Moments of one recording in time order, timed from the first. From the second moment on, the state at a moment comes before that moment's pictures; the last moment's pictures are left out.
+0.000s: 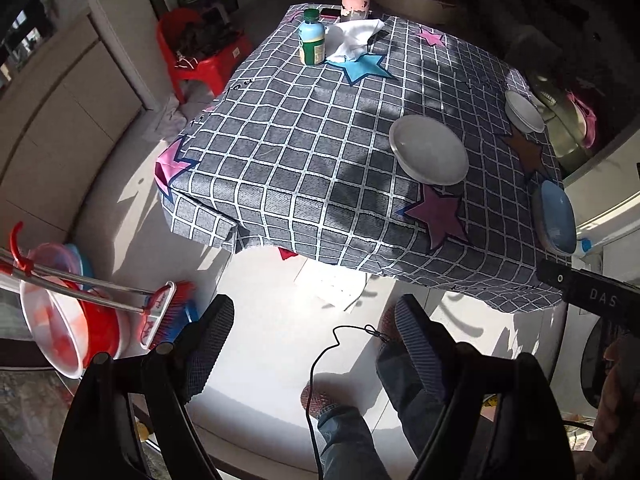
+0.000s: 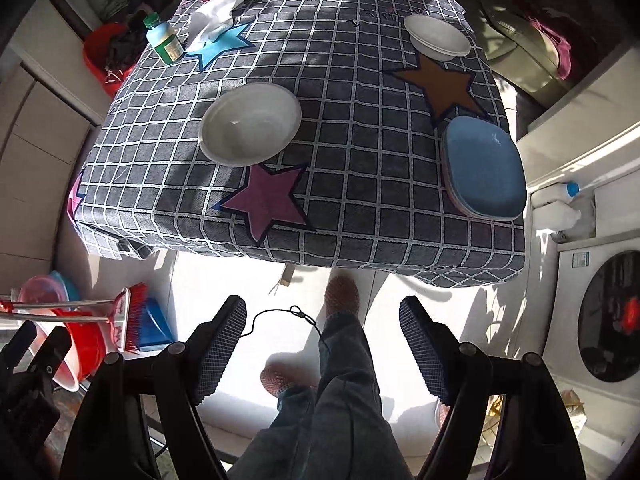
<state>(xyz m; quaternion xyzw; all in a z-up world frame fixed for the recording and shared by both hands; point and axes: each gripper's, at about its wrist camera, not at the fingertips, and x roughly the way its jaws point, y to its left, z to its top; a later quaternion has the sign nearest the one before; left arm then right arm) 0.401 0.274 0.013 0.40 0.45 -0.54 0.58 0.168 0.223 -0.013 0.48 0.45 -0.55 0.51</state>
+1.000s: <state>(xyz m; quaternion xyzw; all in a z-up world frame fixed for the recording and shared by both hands) 0.368 0.169 -0.081 0.37 0.49 -0.51 0.61 0.145 0.135 -0.082 0.44 0.47 -0.54 0.55</state>
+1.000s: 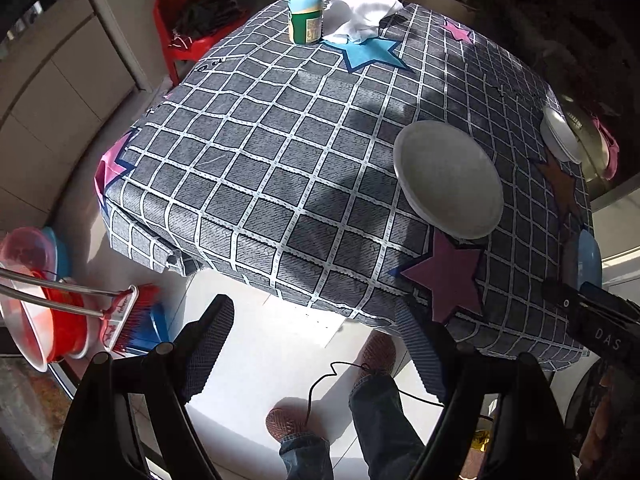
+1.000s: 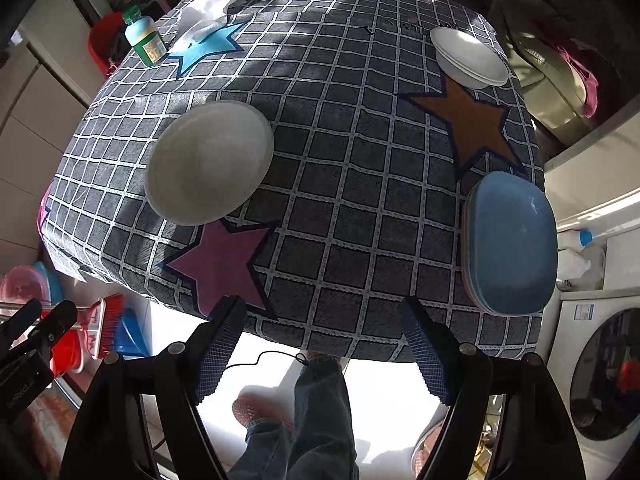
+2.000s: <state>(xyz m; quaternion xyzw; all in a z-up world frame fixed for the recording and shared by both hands) 0.304 0.011 -0.173 0.46 0.45 -0.53 0.55 0.172 -0.007 -0.172 0.49 0.45 -0.43 0.61</state>
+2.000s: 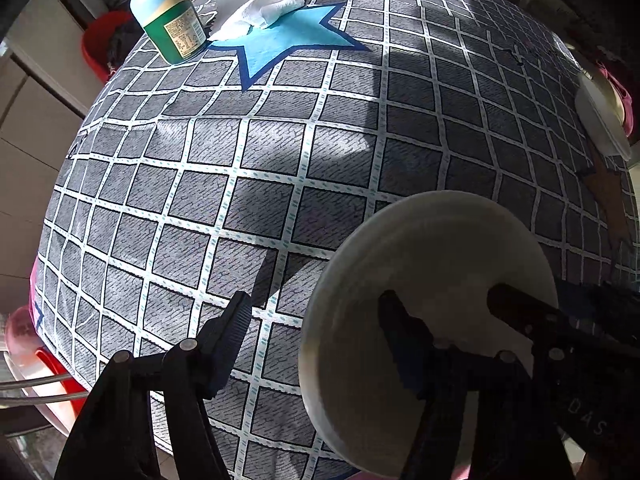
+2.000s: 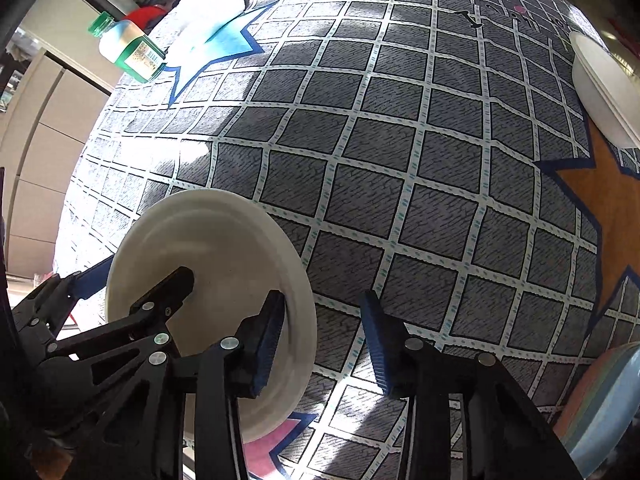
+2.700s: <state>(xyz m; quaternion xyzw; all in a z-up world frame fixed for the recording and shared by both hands) 0.197 0.059 -0.180 0.40 0.57 -0.41 0.59 0.116 0.000 -0.194 0.51 0.54 -0.22 0.63</state>
